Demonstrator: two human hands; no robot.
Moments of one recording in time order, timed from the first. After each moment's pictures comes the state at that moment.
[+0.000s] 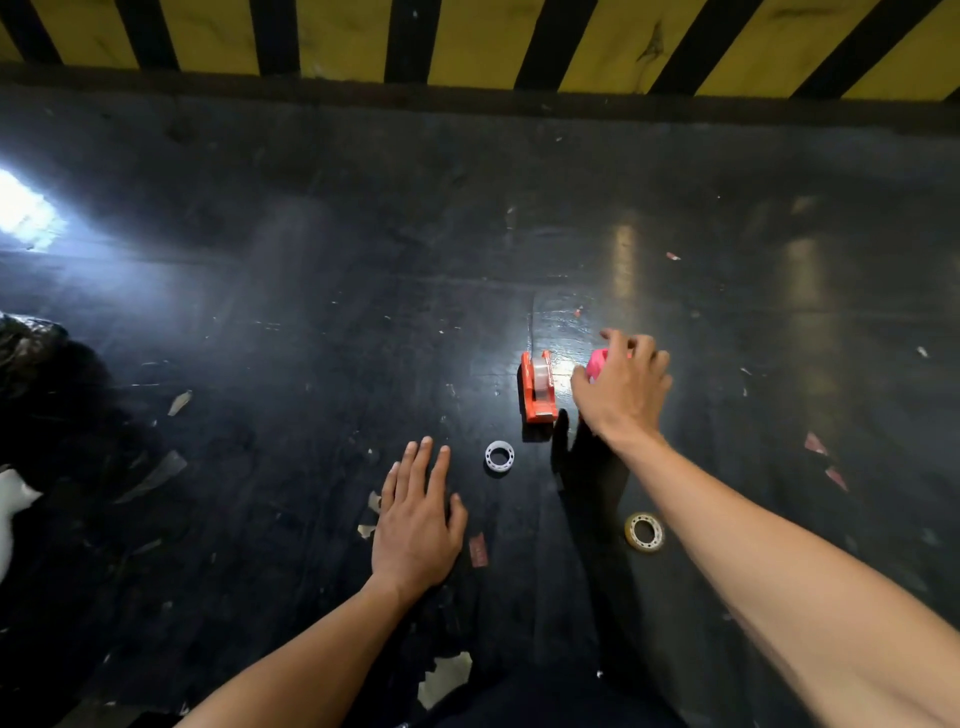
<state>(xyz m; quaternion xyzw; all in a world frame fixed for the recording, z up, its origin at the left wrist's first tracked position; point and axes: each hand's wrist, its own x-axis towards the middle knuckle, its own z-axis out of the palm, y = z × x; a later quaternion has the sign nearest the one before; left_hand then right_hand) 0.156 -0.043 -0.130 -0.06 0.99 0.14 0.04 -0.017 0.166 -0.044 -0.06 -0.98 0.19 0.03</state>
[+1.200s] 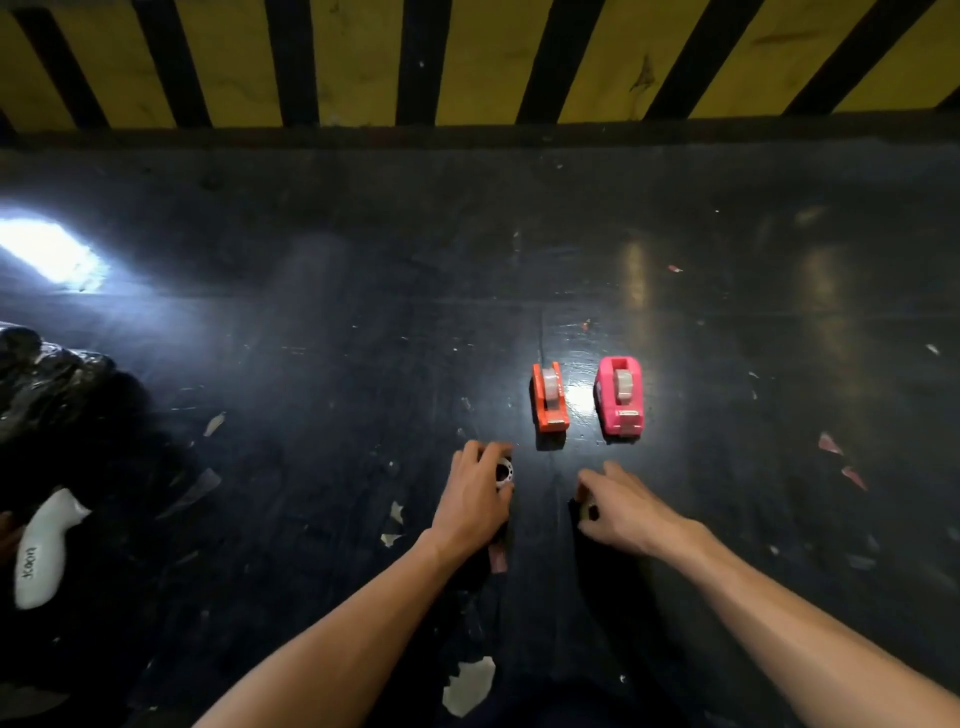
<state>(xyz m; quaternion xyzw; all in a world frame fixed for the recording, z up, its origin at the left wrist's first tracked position) 0.108 -0.016 -0.094 -0.03 0.95 0.32 0.06 0.076 0.191 -0.055 0.13 -0.93 0.13 -0.32</state>
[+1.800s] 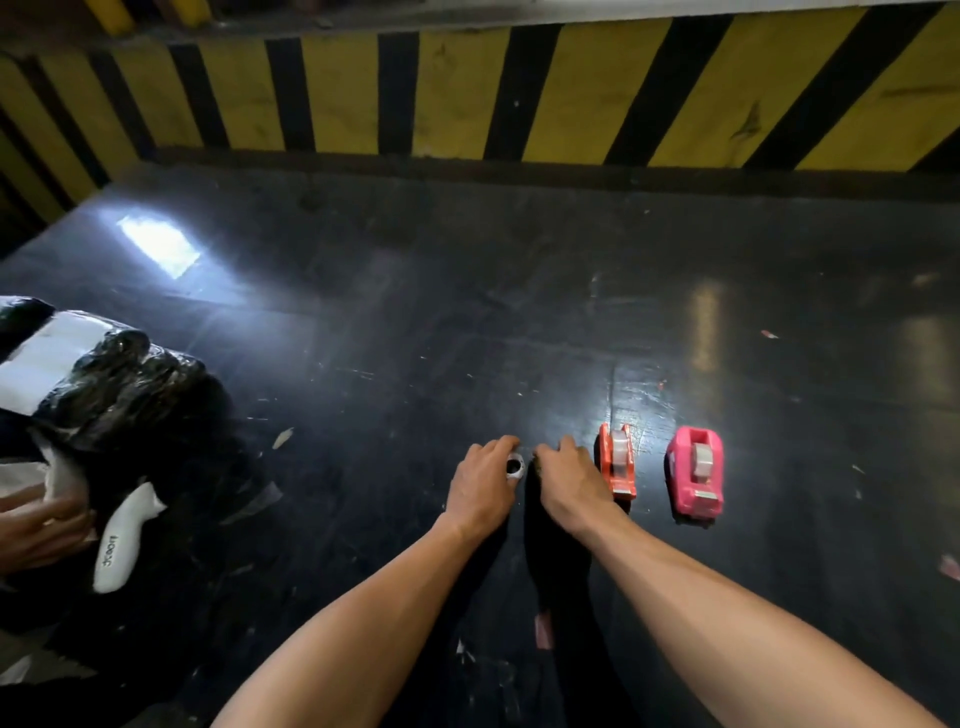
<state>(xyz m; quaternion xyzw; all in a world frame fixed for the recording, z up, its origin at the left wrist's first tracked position) 0.046 -0.076 -0.081 -0.10 0.96 0.27 0.03 0.002 0.054 -0.059 0.19 -0.95 0.17 -0.17</state>
